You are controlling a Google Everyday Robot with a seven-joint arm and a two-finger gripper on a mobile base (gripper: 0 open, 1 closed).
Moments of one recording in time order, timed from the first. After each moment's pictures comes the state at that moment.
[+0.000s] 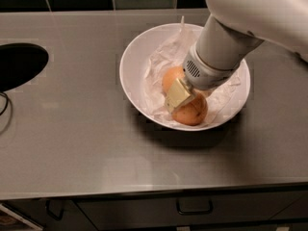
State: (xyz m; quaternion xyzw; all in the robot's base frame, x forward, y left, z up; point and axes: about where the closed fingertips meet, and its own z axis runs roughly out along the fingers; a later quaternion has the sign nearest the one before) arm 0.486 -0.090 0.886 -0.26 0.95 0.06 0.15
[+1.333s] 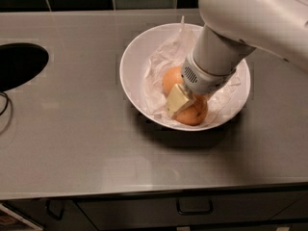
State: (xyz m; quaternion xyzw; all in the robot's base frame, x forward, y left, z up) arm 0.487 -0.091 0.870 -0.26 0.95 0.06 0.13
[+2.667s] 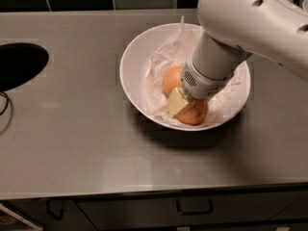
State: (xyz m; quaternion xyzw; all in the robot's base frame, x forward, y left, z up) arm 0.490 -0.093 0.855 -0.26 0.96 0.06 0.12
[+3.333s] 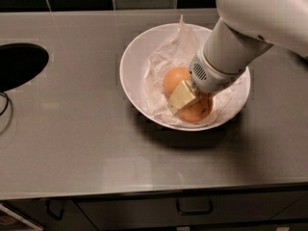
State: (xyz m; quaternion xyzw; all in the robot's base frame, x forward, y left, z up) arm 0.486 -0.098 0.881 -0.26 0.95 0.08 0.15
